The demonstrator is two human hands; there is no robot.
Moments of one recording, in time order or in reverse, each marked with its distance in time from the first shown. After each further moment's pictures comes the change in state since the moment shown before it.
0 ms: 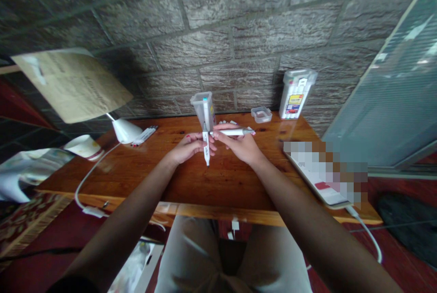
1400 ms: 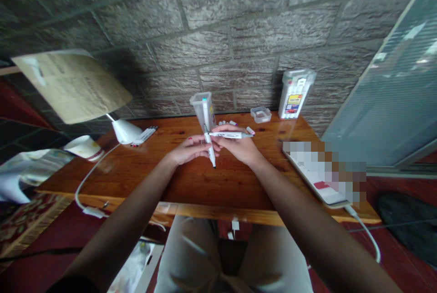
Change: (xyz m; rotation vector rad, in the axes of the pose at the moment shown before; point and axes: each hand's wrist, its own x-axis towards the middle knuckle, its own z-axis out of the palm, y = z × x) left_hand -0.004 0.006 0.008 0.002 -0.109 -0.042; right_hand -0.001 -0.005 0.001 -0.078 -0.017 -0.057
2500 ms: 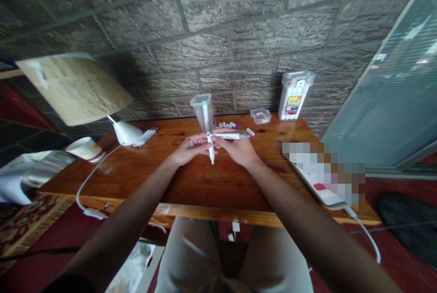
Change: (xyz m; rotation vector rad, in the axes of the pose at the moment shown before) left_hand 0.004 -0.008 -0.004 0.045 0.084 0.081; right_hand 0.001 0.007 0.008 0.023 0.114 0.044
